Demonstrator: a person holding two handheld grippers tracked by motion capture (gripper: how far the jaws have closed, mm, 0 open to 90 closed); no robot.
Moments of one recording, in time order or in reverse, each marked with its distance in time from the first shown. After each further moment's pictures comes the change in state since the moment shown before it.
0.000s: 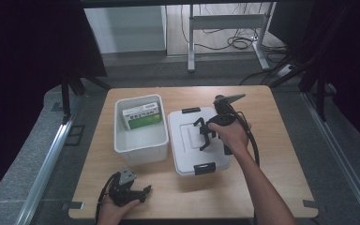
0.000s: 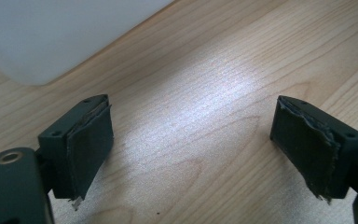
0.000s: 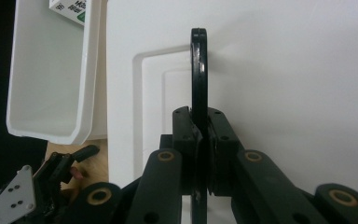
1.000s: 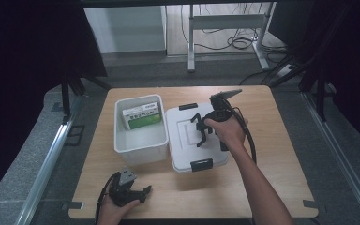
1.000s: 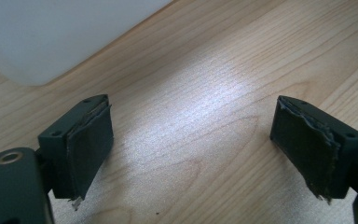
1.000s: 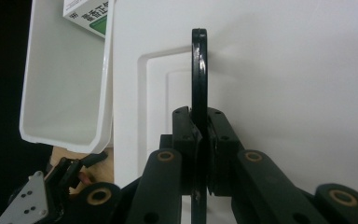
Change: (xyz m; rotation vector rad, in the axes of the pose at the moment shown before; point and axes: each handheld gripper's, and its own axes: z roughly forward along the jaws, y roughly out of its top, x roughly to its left) left arm 0.000 0.000 0.000 -0.001 -0.003 0.003; right arm 0.016 0.008 -0.004 -0.013 0.000 -0.014
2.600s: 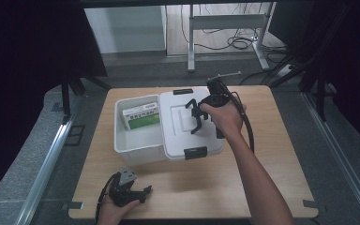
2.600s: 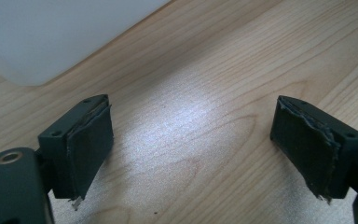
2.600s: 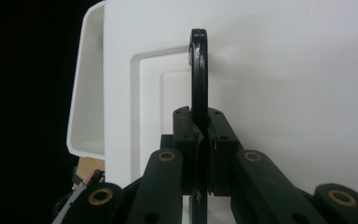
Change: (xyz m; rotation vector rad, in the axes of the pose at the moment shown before) left arm -0.001 0.000 0.000 0.005 -0.004 0.003; right arm 0.042 0.024 -0.032 -0.050 0.015 -0.017
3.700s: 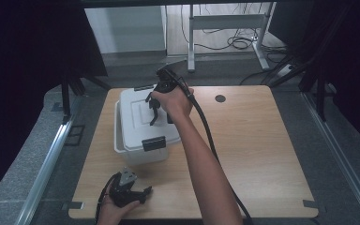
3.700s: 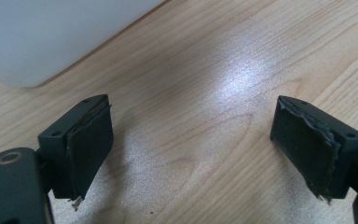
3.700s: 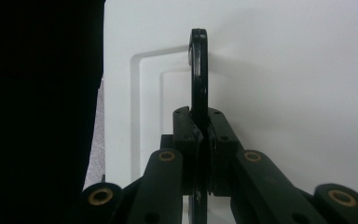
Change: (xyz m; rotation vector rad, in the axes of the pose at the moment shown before) left arm -0.001 0.000 0.000 -0.003 -0.009 0.010; right arm 0.107 0.043 0.082 0.111 -0.015 -0.018
